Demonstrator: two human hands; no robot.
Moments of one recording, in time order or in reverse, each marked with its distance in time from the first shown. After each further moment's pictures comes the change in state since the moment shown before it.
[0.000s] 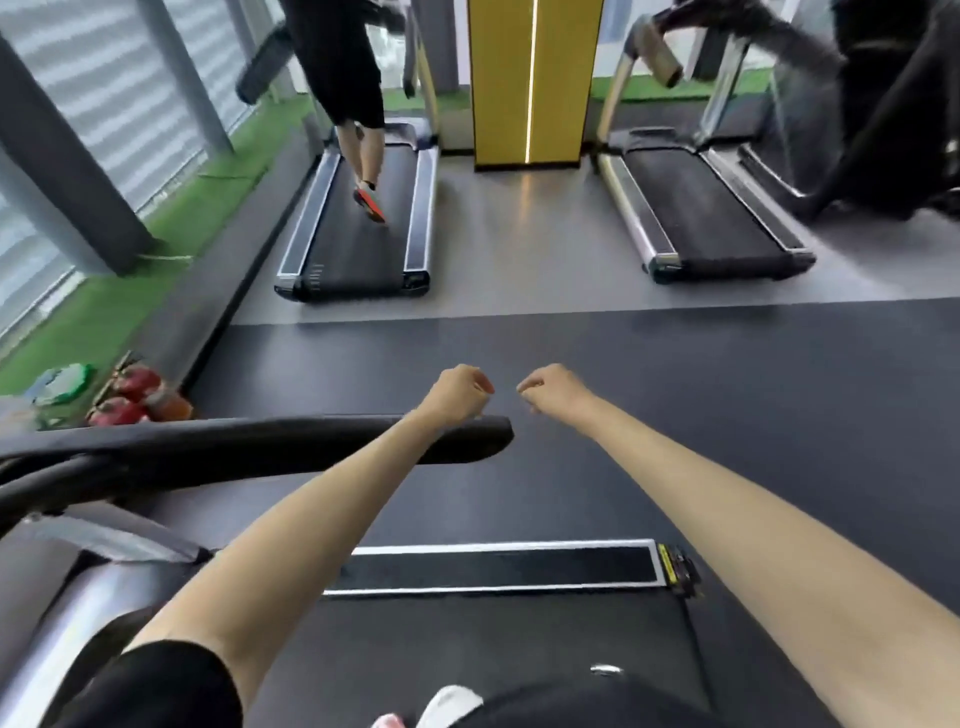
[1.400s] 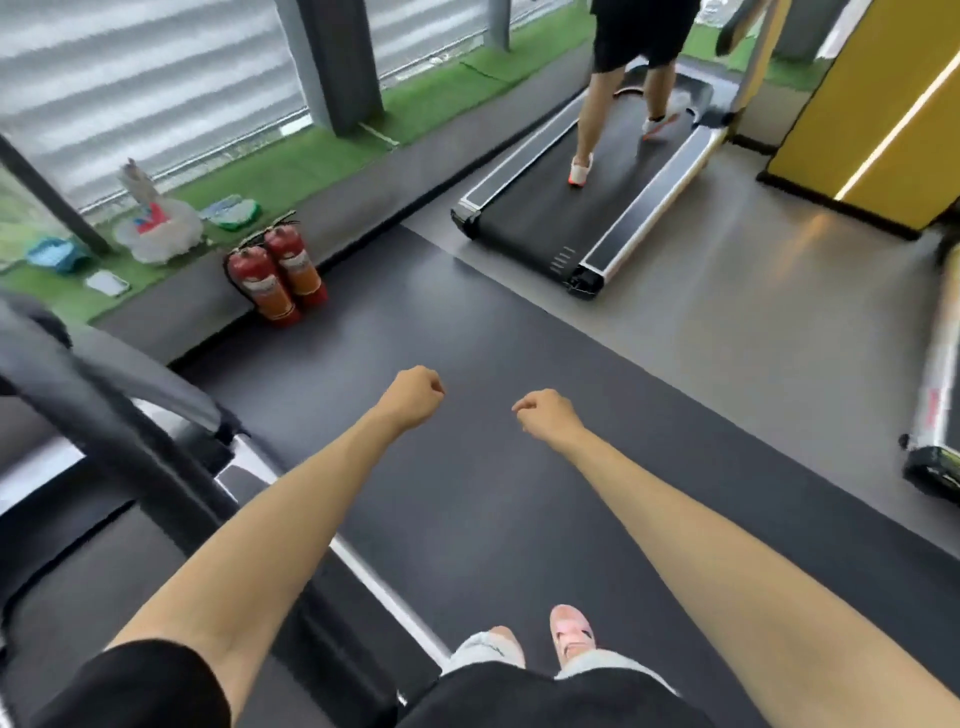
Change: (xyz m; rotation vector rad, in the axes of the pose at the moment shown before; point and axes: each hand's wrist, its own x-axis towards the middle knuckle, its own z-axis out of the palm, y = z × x) left_hand 0.340 -0.118 -0.058 -0.105 0.340 -0.627; right_hand 0.462 -0.039 -0.009 -0.238 -0.472 -0.247
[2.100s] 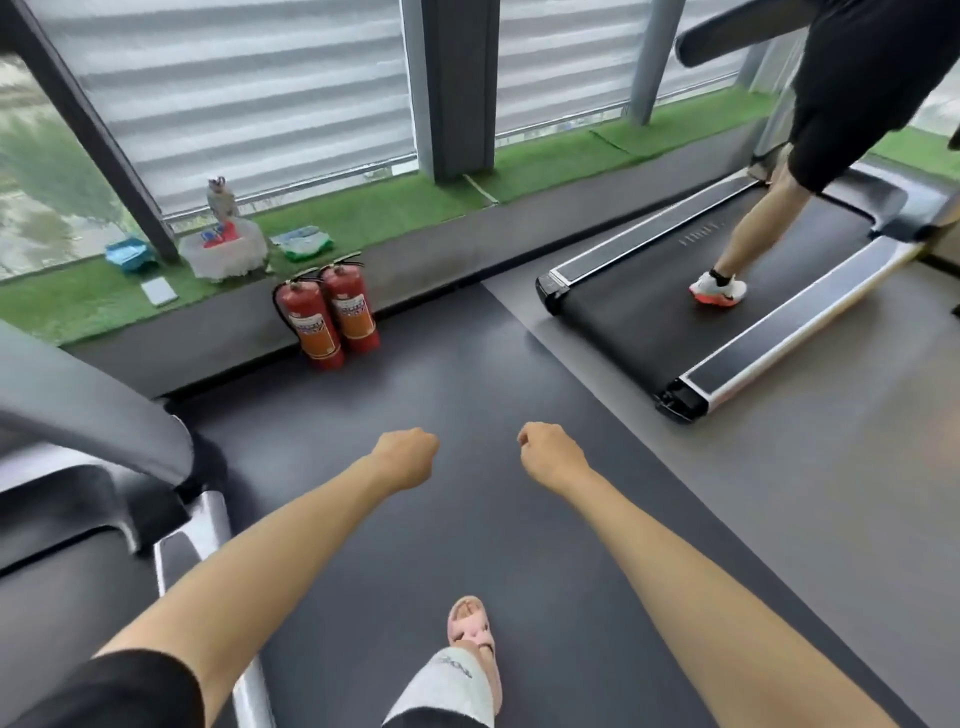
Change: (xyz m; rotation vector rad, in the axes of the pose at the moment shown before) left_hand 0.351 -0.032 0.032 0.625 -0.030 -0.142; right_hand 0.432 -0.022 -0.026 -0.472 -0.104 -0.360
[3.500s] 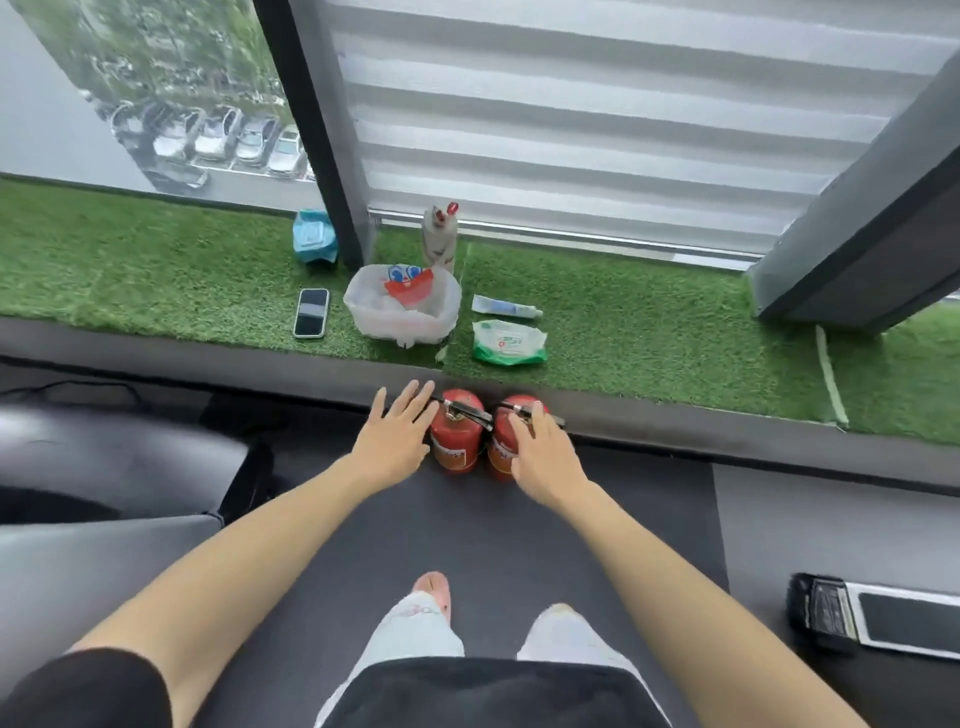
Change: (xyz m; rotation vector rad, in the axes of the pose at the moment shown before) left_hand 0.555 -0.641 -0.142 -0.293 0.018 -0.544; right_hand 0.844 -0.515 -0.012 -0.610 -0.332 -0.714
